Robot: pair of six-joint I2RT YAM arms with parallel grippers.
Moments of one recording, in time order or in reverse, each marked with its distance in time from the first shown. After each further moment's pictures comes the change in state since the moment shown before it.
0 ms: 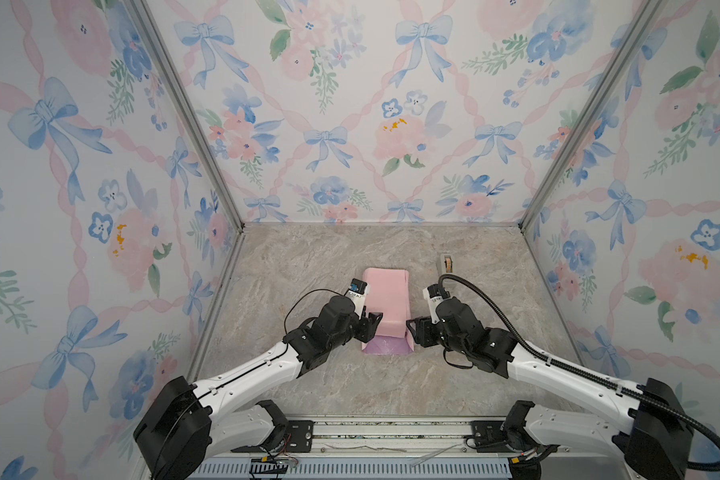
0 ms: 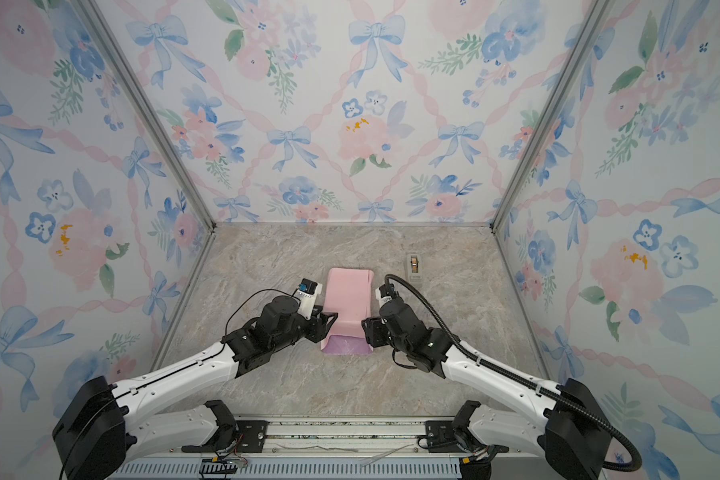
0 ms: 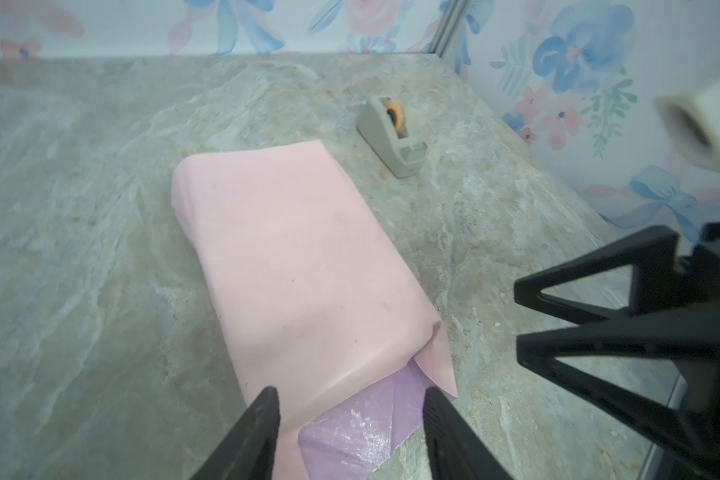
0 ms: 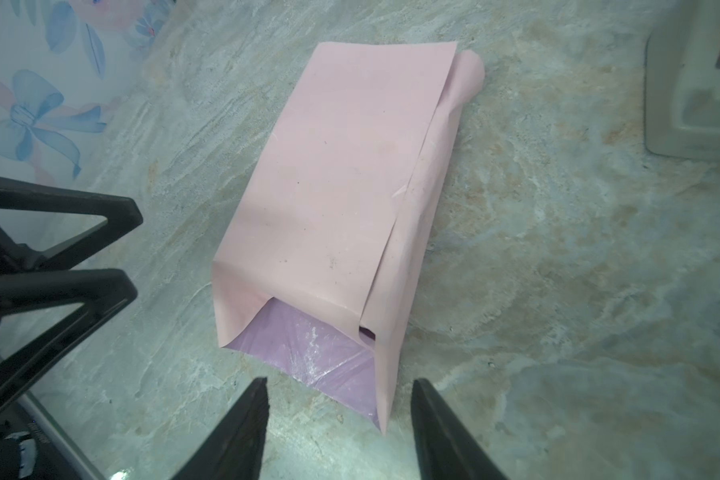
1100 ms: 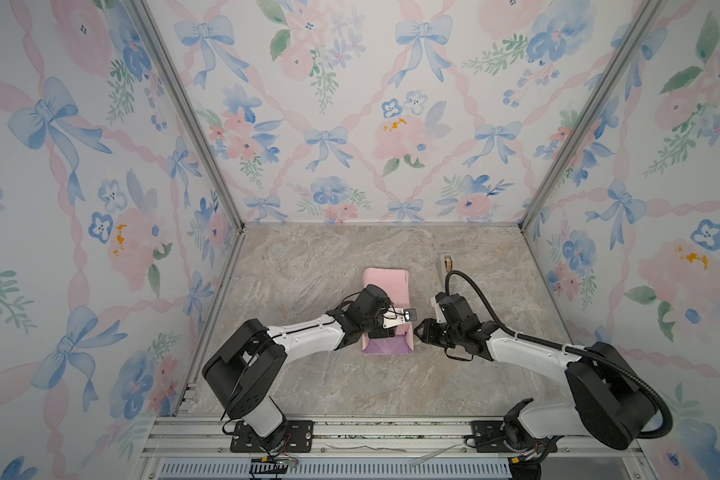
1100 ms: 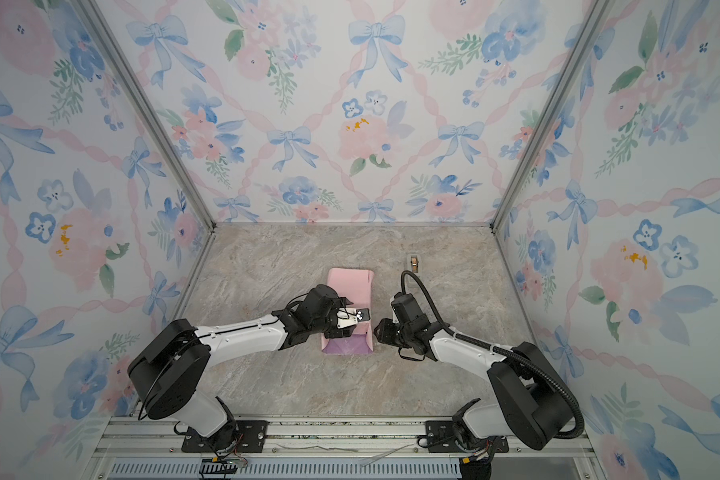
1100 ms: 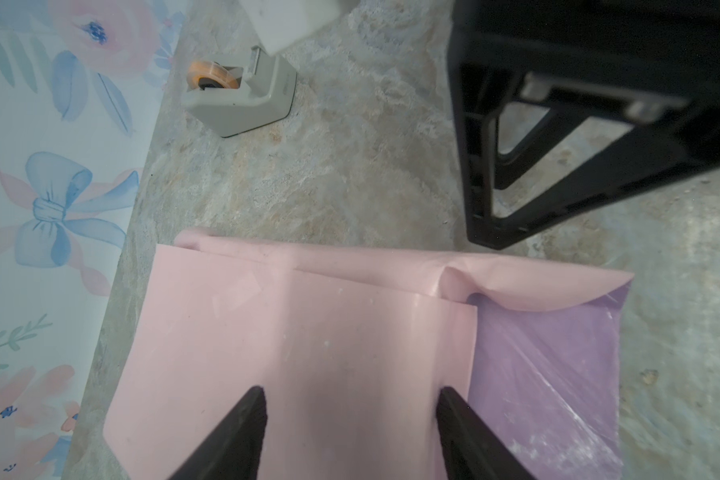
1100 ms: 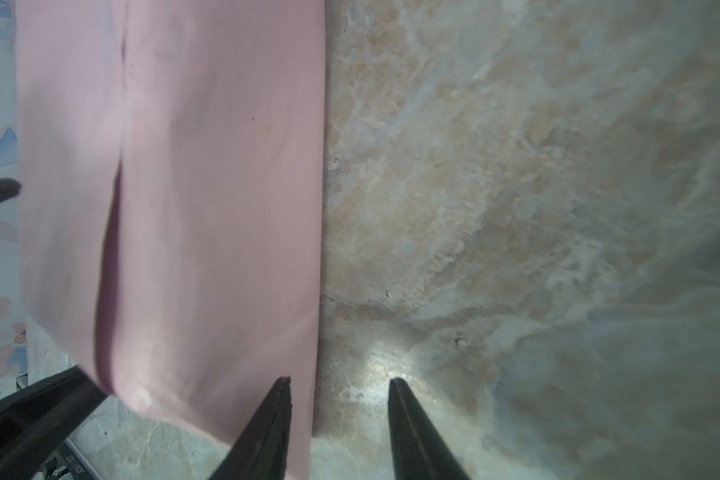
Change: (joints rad) left arm -0.022 0.459 0.208 0.031 0.050 1.001; right arm -0.206 0.292 -0.095 0.165 -0.265 0.164
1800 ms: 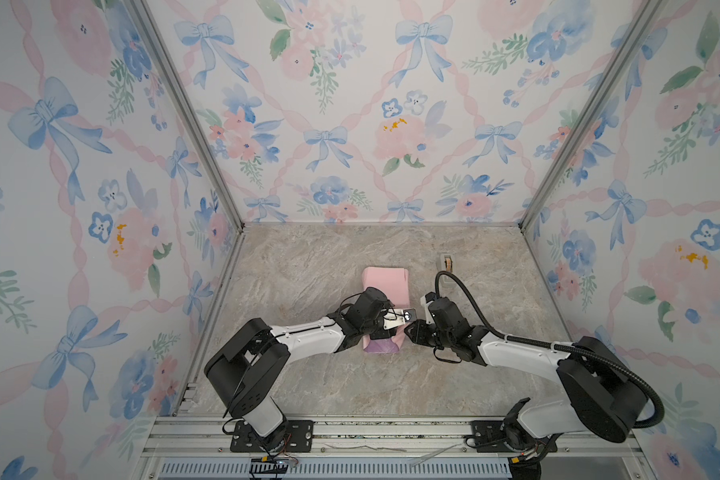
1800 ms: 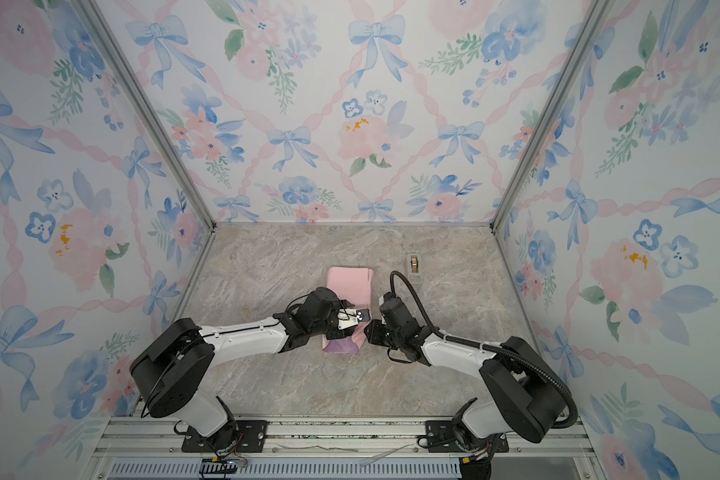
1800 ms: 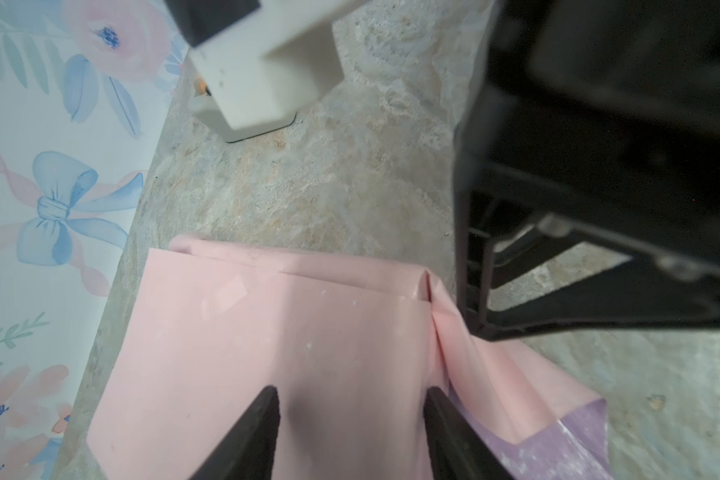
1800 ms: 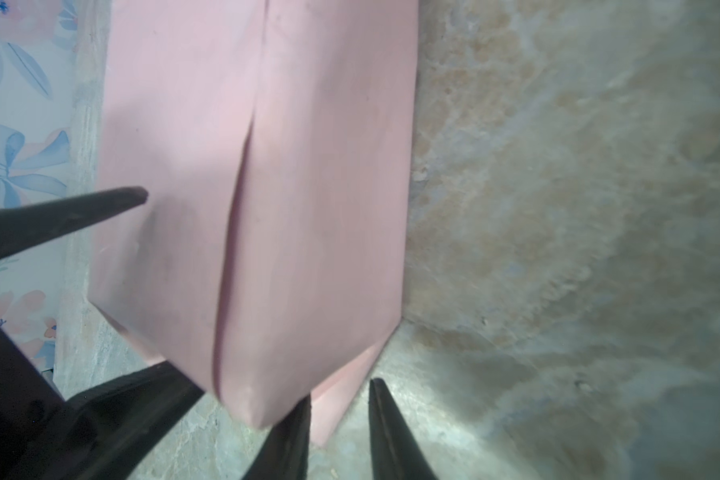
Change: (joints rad) left arm -0.006 0.011 -0.037 0.084 0.003 -0.040; right arm 0.126 0.044 -0.005 0.172 0.060 0.068
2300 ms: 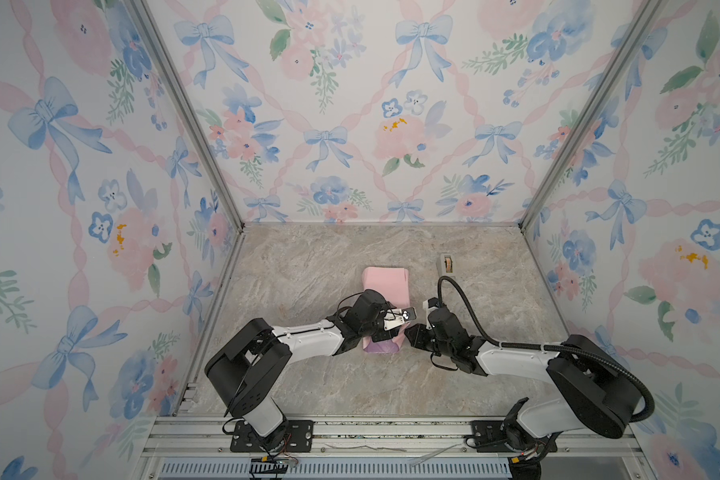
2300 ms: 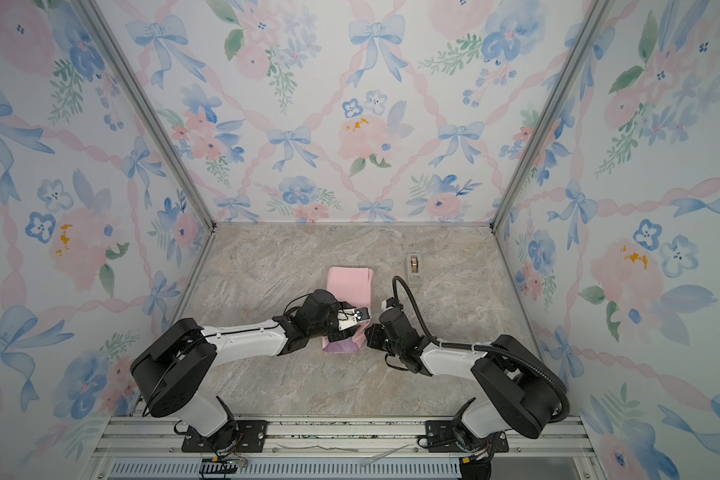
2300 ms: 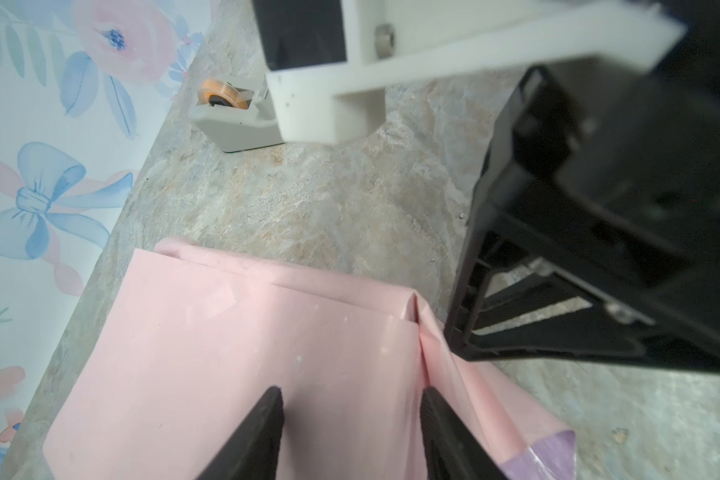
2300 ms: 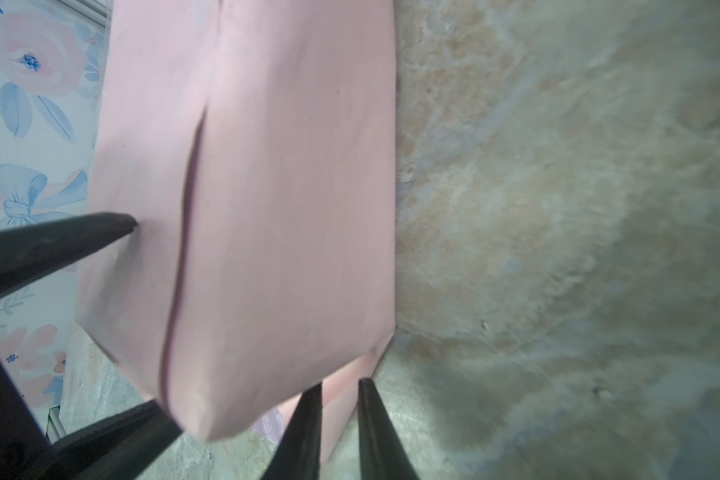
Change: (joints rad) left arm 0.001 0.004 -0.037 0.085 0.057 -0.092; right arm 0.041 0.018 -0.113 0.207 0.099 0.097
